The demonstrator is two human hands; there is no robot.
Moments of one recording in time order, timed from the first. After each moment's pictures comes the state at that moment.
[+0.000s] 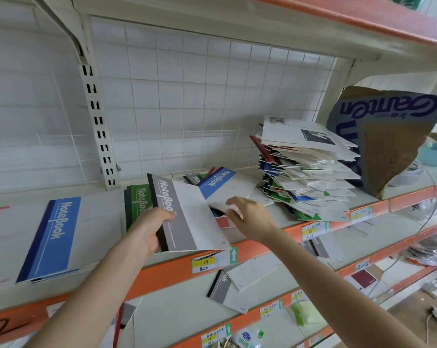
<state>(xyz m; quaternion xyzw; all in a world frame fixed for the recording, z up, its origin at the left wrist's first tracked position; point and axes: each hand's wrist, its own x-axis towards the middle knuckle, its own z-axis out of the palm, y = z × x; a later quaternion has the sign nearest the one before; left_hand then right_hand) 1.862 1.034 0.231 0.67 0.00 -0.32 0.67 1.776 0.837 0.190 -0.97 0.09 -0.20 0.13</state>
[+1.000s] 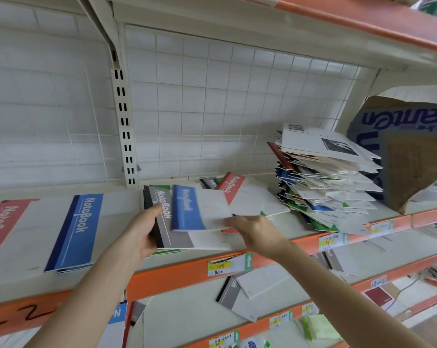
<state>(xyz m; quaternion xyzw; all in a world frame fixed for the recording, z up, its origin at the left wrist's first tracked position) 1.880 1.066 0.226 0.60 0.04 -0.34 0.73 1.780 0.851 0.179 -0.96 -0.11 -0.23 0.09</state>
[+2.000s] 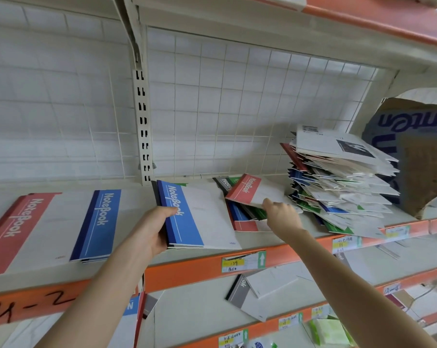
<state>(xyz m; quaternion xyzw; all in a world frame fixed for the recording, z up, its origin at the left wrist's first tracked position) 1.879 1.083 0.226 0.59 0.03 -0.33 0.73 1.801 0.824 0.187 -0.96 0.21 -0.13 -0.10</state>
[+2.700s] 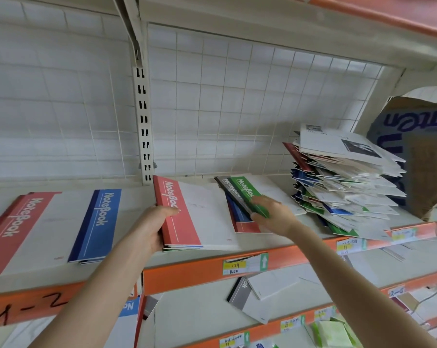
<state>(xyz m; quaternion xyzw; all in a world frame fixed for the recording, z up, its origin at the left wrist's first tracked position) 1.890 1.081 0.224 0.64 0.02 -0.30 0.71 1.807 0.825 0.194 -0.98 0.13 -0.08 0.14</state>
